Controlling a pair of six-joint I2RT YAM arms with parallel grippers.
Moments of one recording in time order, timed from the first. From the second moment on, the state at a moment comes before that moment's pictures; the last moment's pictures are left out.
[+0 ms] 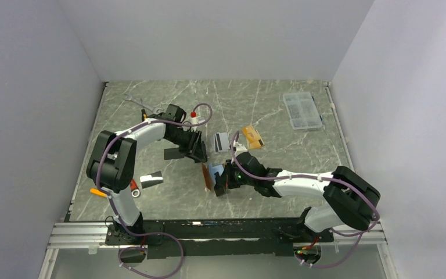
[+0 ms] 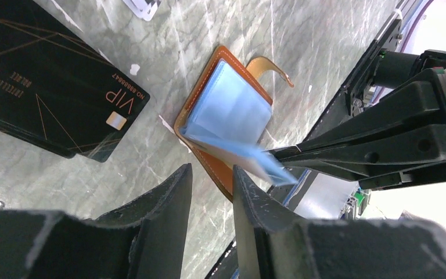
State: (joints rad) left arm -0.36 1.80 1.16 -0.59 0.79 -0.07; right arm 0.94 1.40 0.54 0.22 -0.06 0.78
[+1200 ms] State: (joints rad) left arm -0.40 1.76 1.02 -0.66 0.66 0.28; right arm 0.98 1.56 0.67 0.18 -0.09 0.73
